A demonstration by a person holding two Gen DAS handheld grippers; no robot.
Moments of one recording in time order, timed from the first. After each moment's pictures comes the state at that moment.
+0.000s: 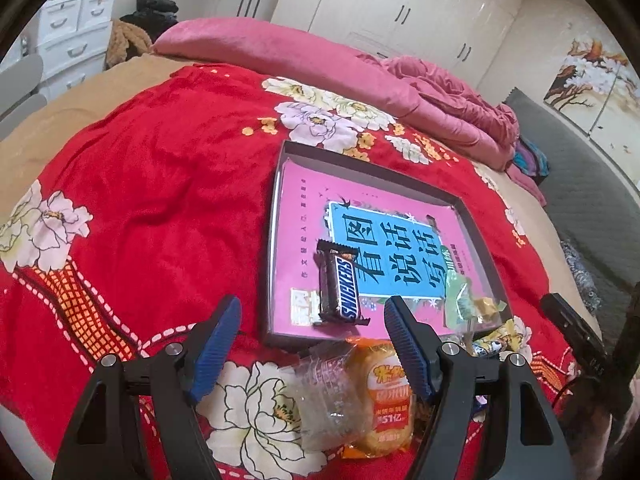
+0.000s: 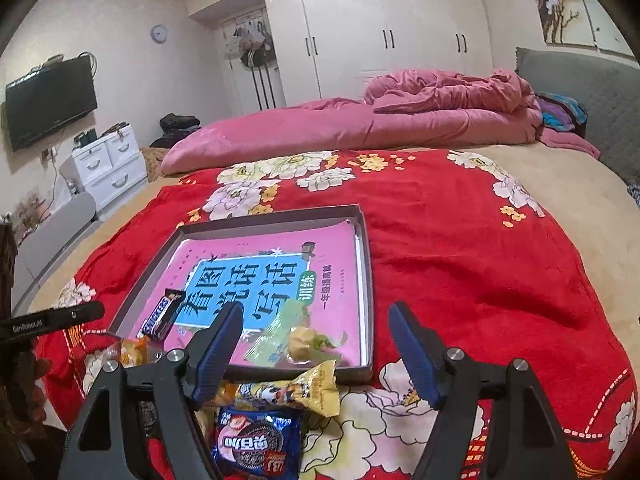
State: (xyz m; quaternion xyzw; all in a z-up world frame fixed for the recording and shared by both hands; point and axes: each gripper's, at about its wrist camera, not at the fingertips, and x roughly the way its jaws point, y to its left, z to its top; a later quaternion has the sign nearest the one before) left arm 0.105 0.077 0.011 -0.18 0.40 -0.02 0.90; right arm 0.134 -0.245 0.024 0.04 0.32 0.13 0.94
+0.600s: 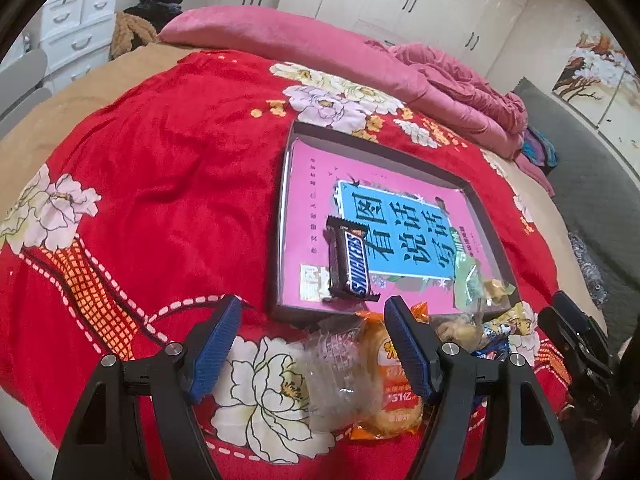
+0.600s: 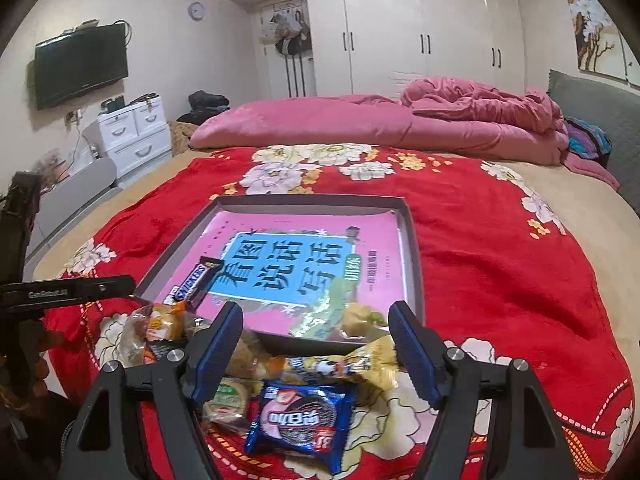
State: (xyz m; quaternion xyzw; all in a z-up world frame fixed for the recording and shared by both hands) left arm 0.097 0.074 0.002 -0.17 0.42 -0.01 0.89; right arm 0.108 -0.204 0.022 -0.01 0.32 0.18 0.93
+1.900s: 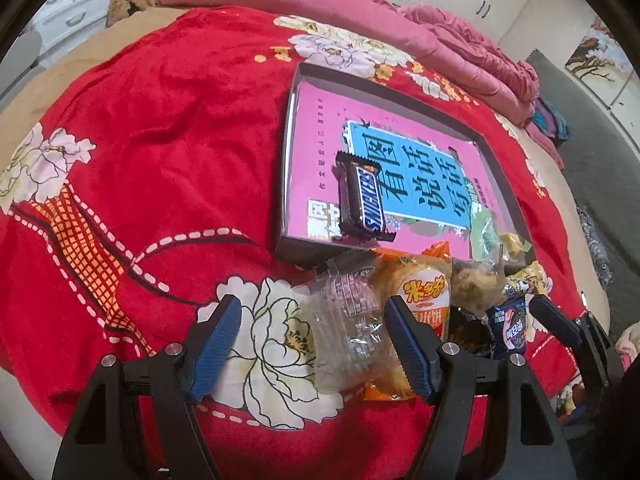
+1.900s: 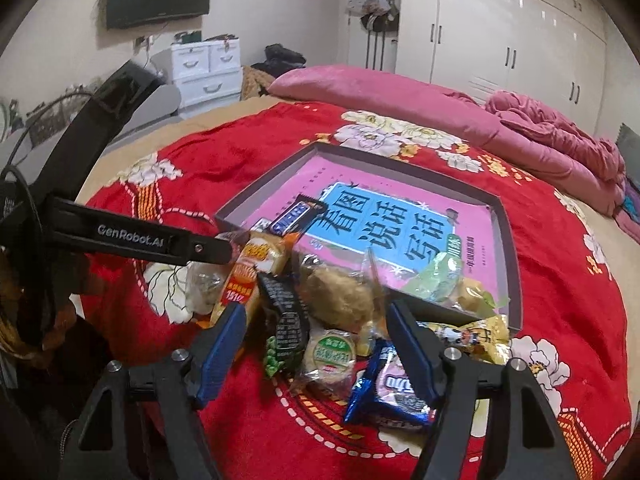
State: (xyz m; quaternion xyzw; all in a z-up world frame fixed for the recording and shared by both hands) left arm 0.092 0.065 -0.025 -0.16 0.49 -0.01 0.85; right arm 0.068 -0.127 -0.001 -0.12 0.35 0.28 0.89
